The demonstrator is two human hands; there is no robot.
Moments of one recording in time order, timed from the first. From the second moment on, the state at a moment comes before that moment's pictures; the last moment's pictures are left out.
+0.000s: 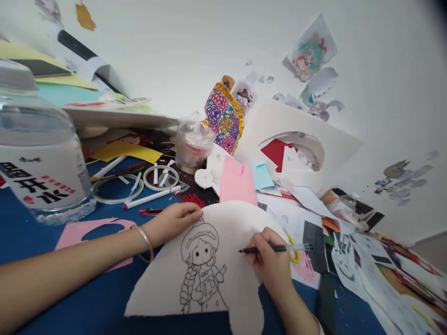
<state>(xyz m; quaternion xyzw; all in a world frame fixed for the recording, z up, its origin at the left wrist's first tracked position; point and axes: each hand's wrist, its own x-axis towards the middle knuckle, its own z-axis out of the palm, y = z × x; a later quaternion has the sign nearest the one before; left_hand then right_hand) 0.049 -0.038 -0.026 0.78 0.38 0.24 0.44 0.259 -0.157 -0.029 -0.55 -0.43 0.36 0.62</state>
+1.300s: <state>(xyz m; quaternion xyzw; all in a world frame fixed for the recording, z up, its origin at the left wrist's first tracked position) 0.035 -0.021 -0.024 0.67 0.34 0.30 0.59 0.310 -0.138 -0.015 -0.64 -0.47 -0.01 0.61</state>
